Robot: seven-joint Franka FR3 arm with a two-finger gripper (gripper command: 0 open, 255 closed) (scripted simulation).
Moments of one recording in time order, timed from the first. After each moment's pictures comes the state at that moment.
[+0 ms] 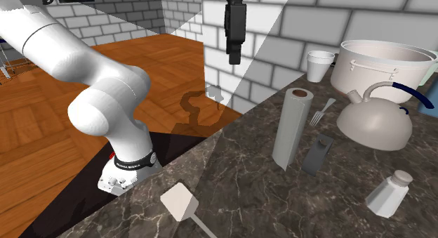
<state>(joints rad) 0.00 -0.79 0.07 -2.32 -0.03 1.54 -0.13</state>
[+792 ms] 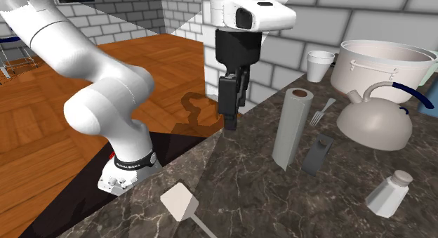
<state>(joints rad) -0.15 -0.76 -0.05 -2.53 -0.09 1.81 -0.04</state>
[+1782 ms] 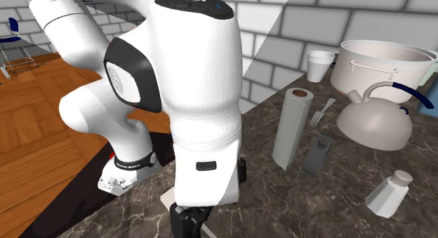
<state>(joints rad) -0.39 -0.53 -0.25 -2.72 -0.17 2.26 0.09</state>
